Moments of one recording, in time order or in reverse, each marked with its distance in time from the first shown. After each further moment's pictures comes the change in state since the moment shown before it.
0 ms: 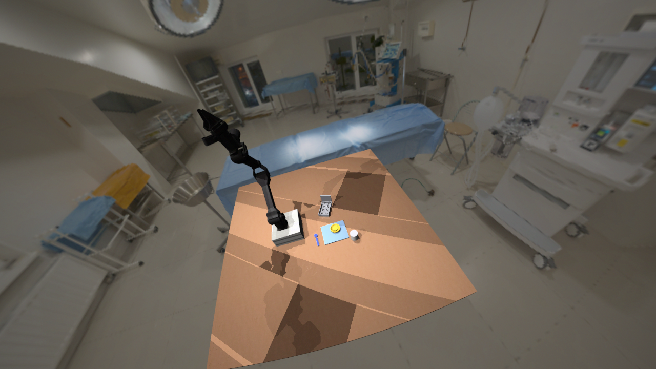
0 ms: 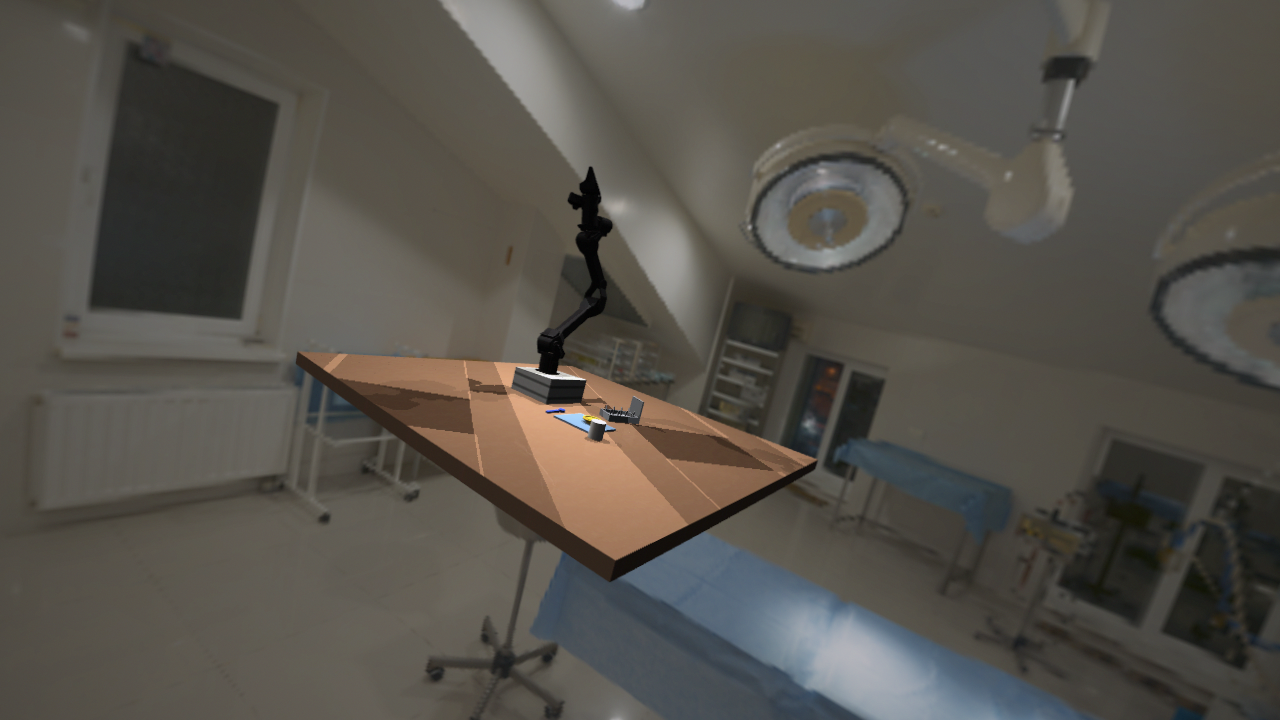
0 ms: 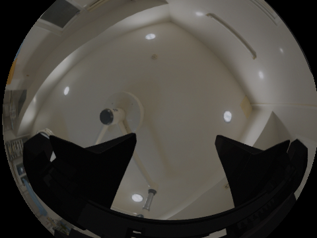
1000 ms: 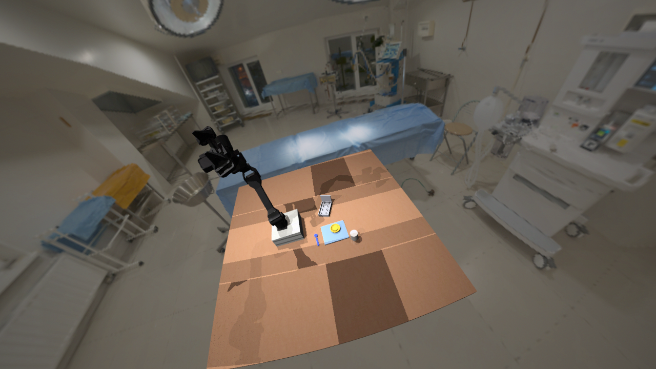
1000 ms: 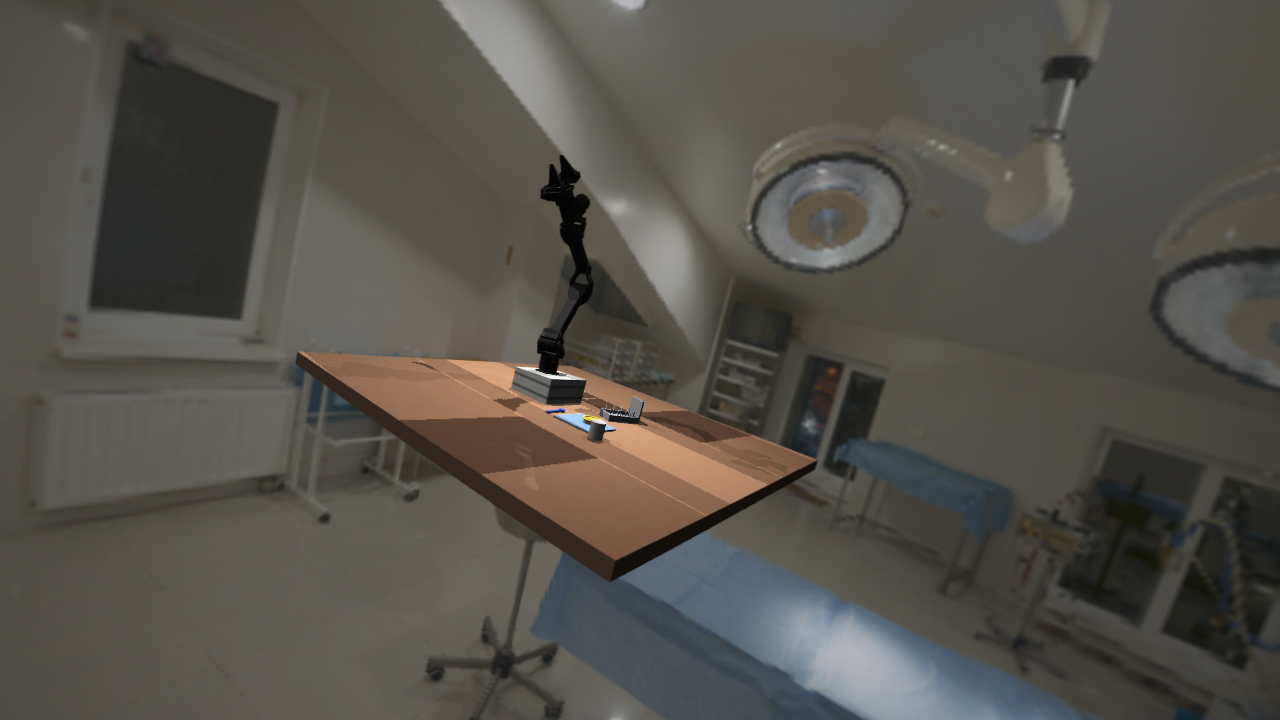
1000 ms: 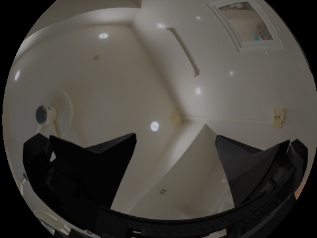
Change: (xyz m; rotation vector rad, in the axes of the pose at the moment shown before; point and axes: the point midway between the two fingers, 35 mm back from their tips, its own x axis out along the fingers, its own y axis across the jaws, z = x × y) arm -0.028 -0.198 0.079 -0.274 -0.095 -0.622
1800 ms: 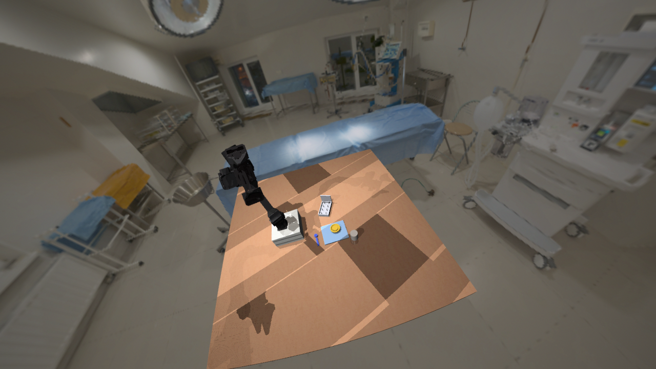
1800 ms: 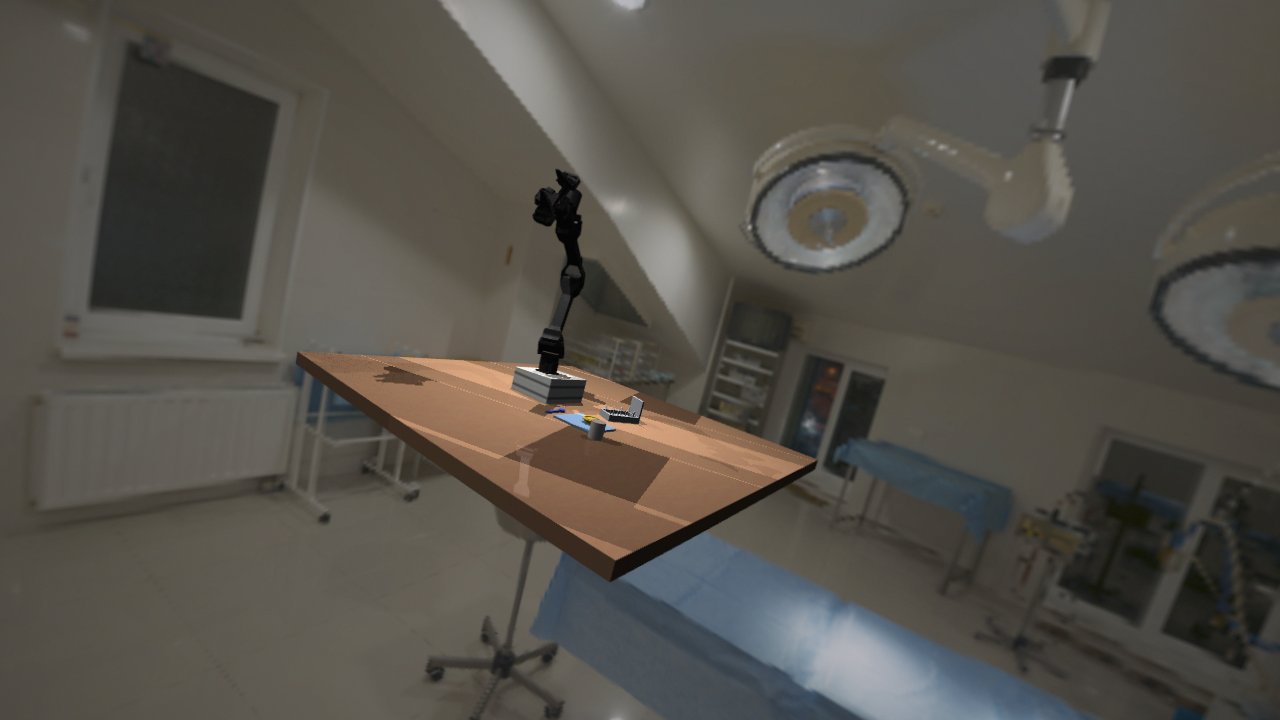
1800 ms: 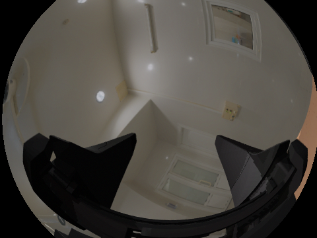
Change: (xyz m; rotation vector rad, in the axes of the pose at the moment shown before) arm 0.004 -0.159 -0.048 -0.282 0.226 -0.459
